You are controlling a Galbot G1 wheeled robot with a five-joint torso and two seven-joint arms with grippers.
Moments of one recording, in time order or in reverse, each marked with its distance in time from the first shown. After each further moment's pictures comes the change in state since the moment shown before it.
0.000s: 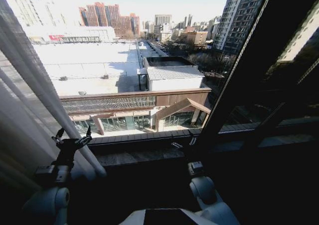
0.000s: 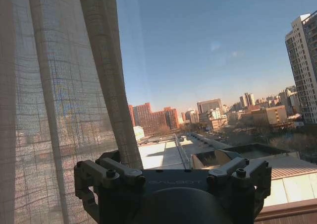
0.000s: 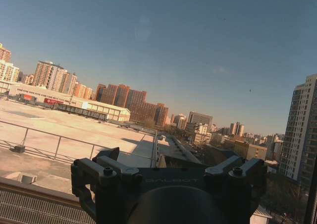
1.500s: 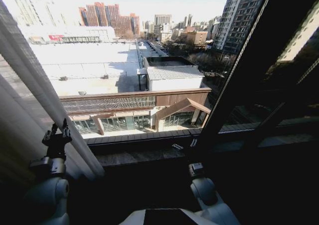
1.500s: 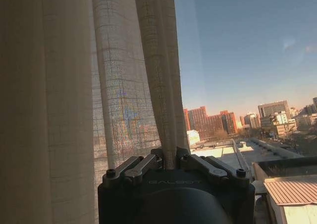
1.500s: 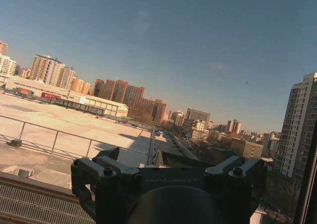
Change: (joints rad) left arm -0.117 0.079 -0.008 0.040 0.011 0.077 -0.291; right arm -0.008 -0.007 0.006 -0.024 -0.009 0.011 0.013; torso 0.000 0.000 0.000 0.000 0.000
